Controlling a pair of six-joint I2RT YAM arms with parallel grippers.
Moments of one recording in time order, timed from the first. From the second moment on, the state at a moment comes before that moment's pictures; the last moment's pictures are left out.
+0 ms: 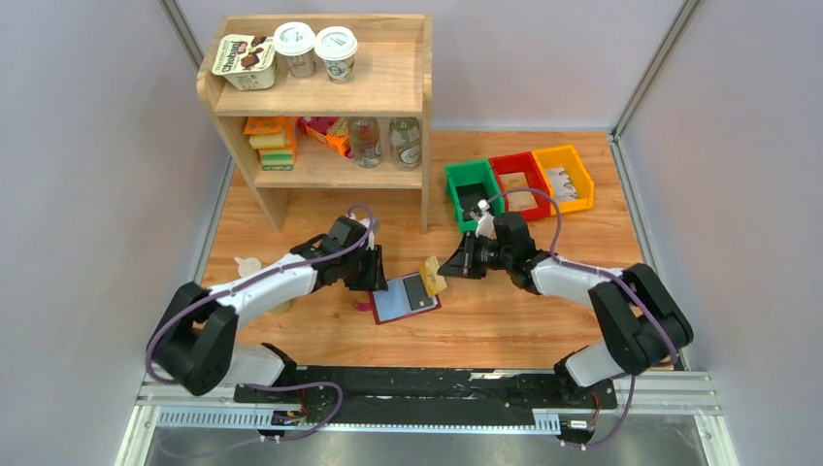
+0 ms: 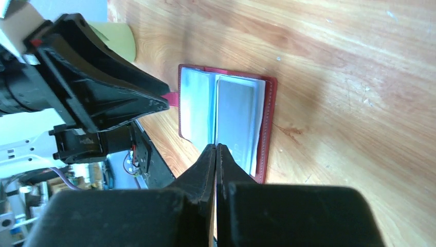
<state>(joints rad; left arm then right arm) -0.59 1.39 0.71 -0.35 0.20 -0.54 0.49 1.53 0.58 0.36 -0.63 0.78</state>
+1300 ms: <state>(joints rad) -0.60 1.15 1.12 -0.49 1.17 0.20 0.76 1.11 1.15 -0.55 -0.74 0.13</state>
